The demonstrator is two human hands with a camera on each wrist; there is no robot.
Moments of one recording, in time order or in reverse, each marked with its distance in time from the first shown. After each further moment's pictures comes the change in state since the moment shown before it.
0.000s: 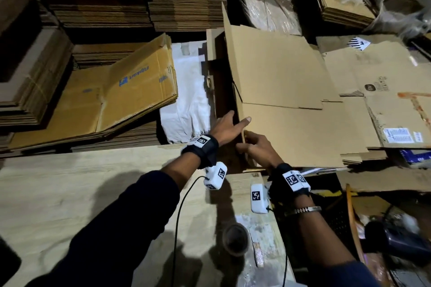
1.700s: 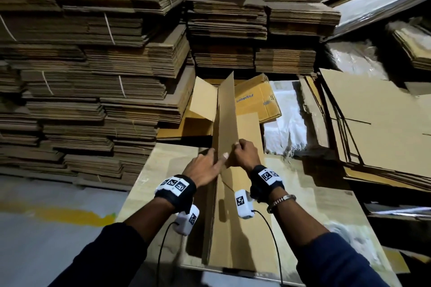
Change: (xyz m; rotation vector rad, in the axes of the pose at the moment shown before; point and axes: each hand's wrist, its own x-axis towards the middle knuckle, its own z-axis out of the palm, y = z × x) left_hand -0.416 -0.229 -0.261 0.363 0.289 -0.136; right_hand -0.165 -0.204 0.379 -0.019 0.045 -0.276
